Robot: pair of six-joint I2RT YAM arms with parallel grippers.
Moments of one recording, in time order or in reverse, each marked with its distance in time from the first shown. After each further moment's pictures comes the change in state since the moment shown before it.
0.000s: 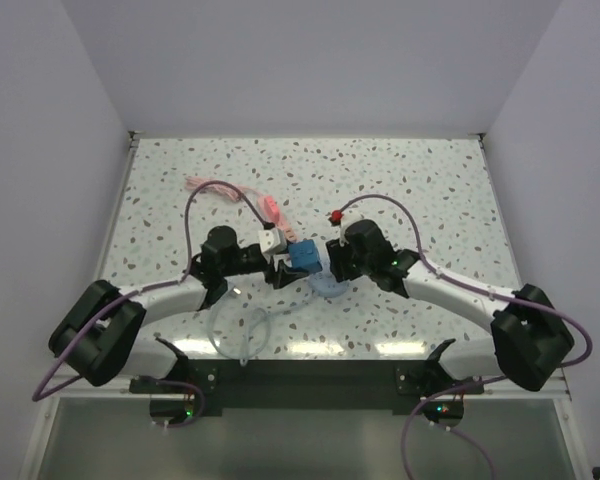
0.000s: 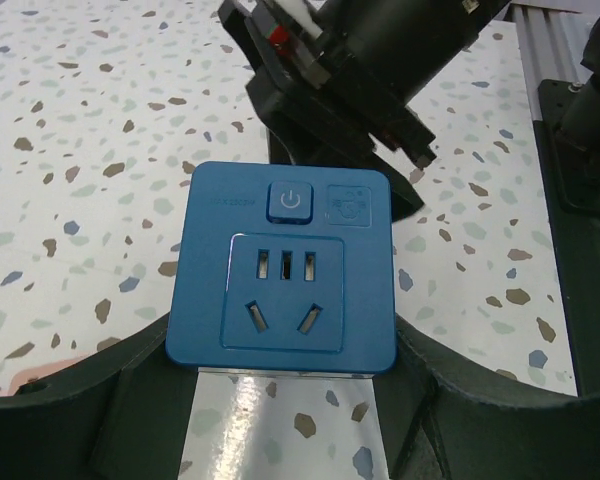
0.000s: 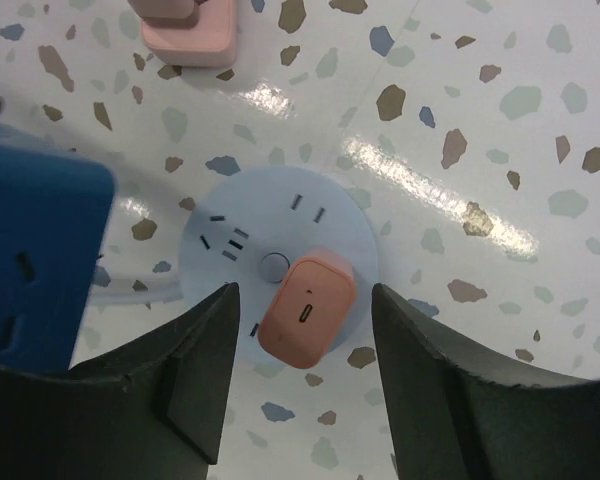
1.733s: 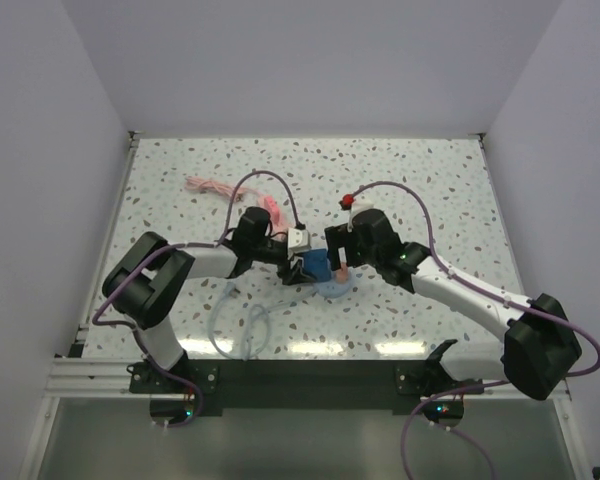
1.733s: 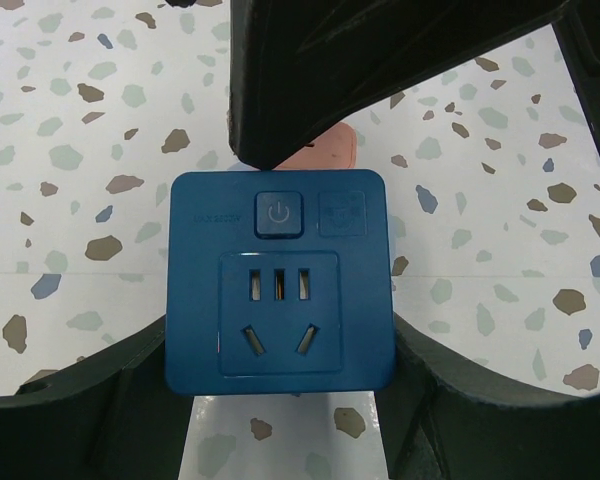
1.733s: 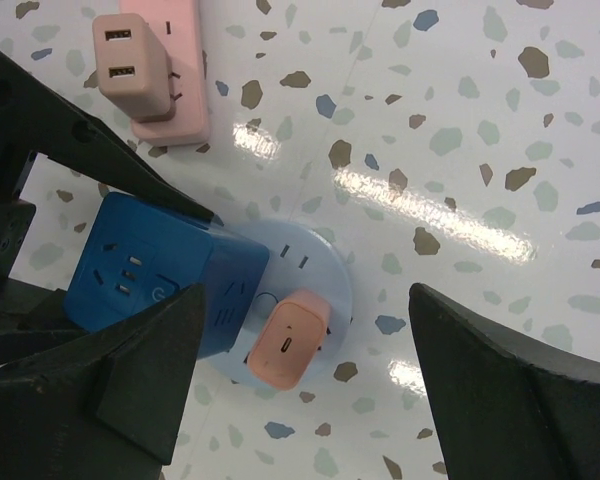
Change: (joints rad) left arm 0.003 0.403 0.300 -0.293 0.203 0.323; right arm -0.025 -0.070 0.068 -0.059 0.069 0.063
